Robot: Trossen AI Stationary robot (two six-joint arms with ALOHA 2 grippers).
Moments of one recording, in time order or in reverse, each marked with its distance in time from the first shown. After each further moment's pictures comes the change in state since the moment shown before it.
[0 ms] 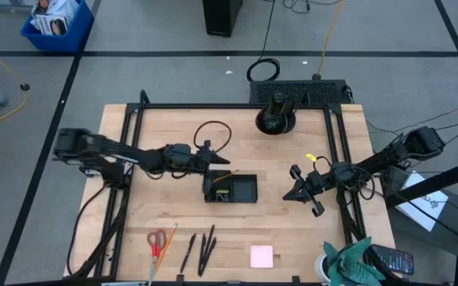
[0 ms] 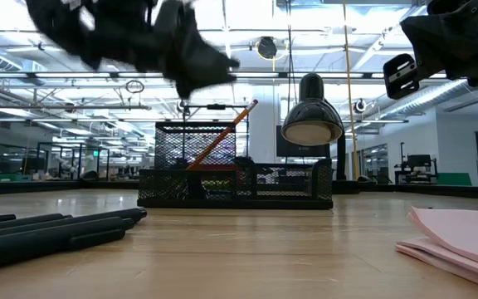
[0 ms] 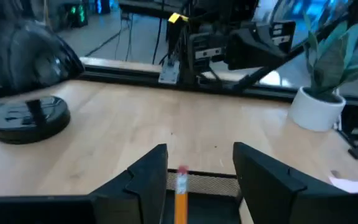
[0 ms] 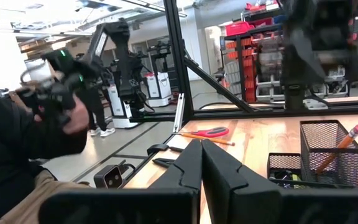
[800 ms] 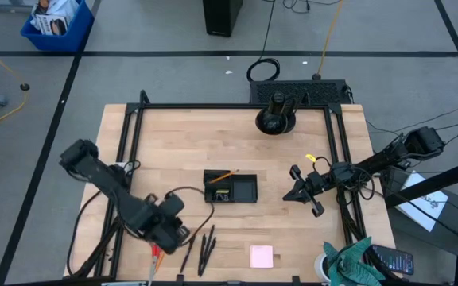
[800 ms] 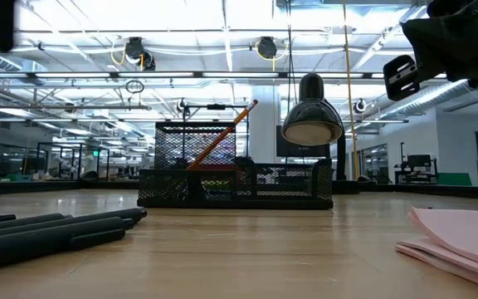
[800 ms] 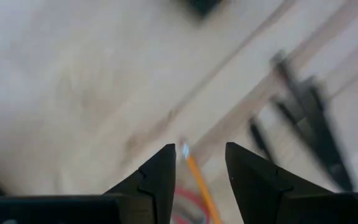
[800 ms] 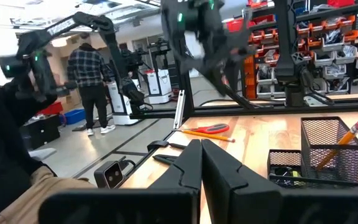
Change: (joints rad) left arm -0.691 0.204 0.711 -1.834 -0.257 -1.414; right arm 0.000 0.000 0.000 -0.014 -0.004 -0.005
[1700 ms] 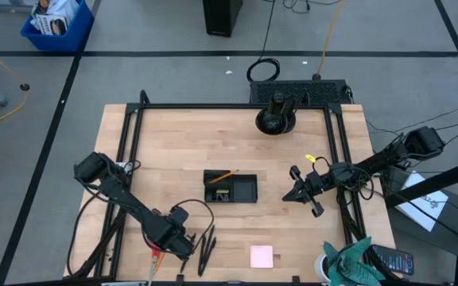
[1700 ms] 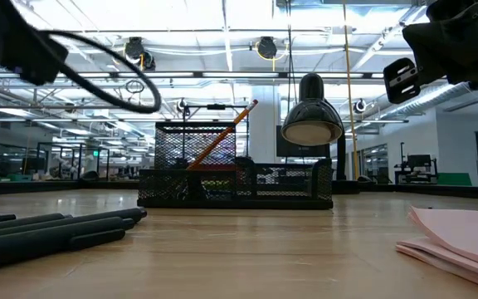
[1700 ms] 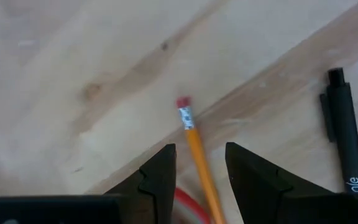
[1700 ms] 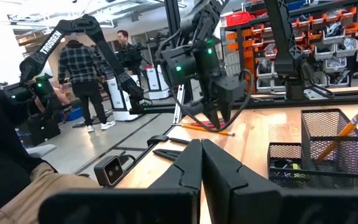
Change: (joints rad) left arm 0.002 0.197 -0.162 0.236 0.221 -0.103; right arm 0.001 0.000 0.000 -0.023 0.000 0.008
